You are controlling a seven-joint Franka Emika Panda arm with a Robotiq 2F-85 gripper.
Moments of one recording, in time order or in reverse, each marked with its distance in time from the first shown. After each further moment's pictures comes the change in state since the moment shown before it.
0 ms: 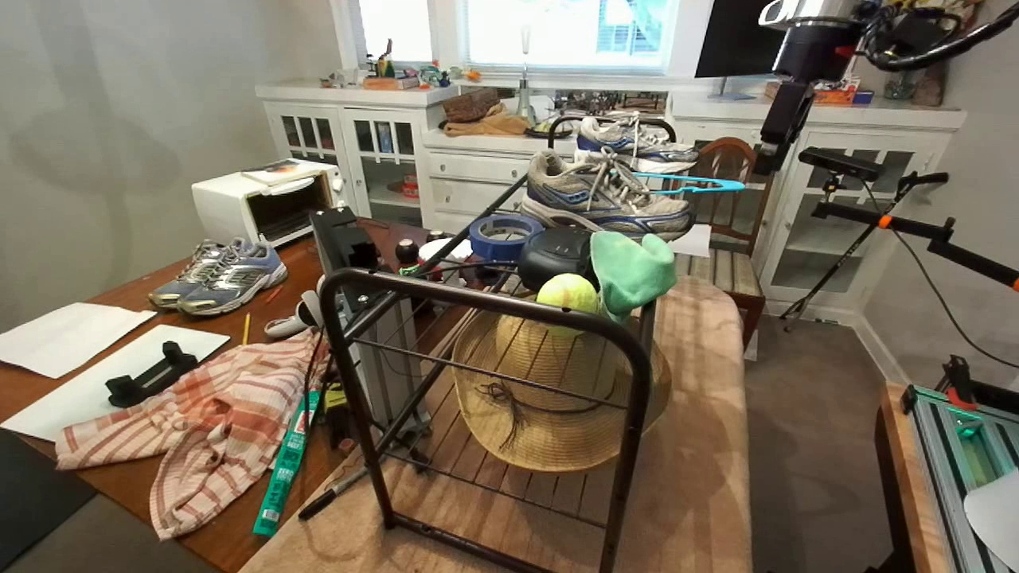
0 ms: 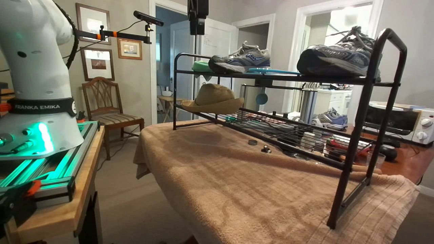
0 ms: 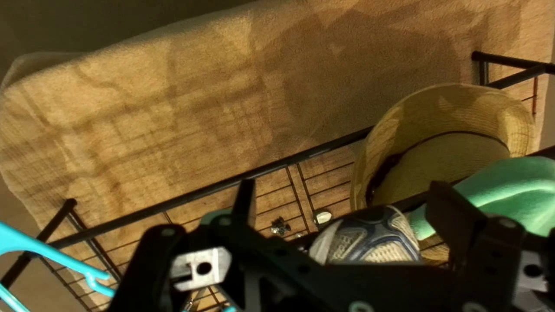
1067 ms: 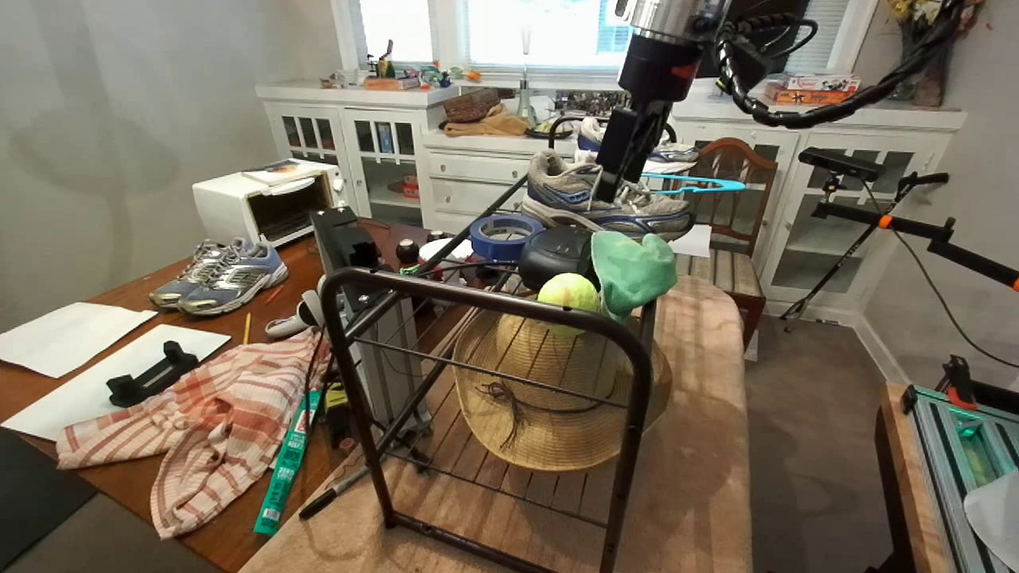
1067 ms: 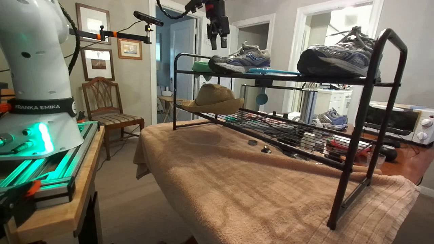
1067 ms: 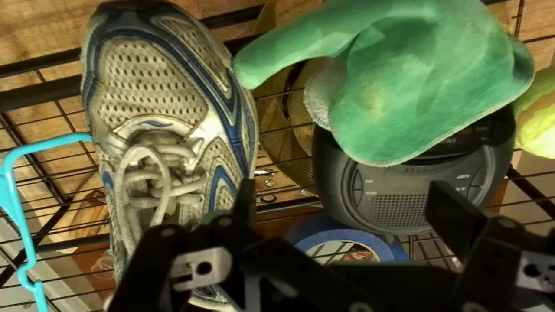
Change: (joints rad) arm 0.088 0.325 0.312 0.222 -0.035 0.237 0.279
